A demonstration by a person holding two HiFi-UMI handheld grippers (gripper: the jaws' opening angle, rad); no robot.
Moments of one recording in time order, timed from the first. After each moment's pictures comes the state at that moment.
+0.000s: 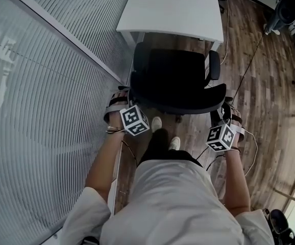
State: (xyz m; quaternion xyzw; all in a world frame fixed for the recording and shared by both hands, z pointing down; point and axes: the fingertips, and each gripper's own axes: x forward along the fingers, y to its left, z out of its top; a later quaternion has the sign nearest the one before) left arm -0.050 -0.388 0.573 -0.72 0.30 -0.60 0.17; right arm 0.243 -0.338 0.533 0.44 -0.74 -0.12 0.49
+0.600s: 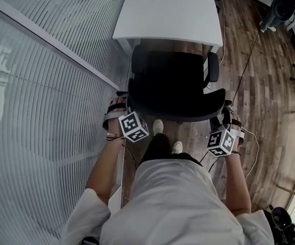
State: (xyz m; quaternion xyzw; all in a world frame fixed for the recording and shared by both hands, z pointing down) left arm -0.072 -0.430 0.570 -0.73 0.29 -0.60 0.16; right arm 0.220 -0.373 0.527 0.45 -0.74 -0.11 0.49
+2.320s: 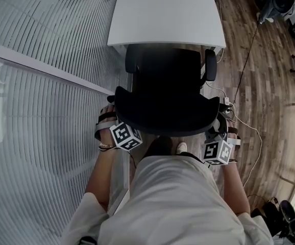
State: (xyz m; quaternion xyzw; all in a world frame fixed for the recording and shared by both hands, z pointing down) left arm -0.119 -0.498 0.576 -0.72 0.28 -0.62 0.16; right arm 0.169 -0.421 0.539 0.45 -0.76 -0.10 0.46
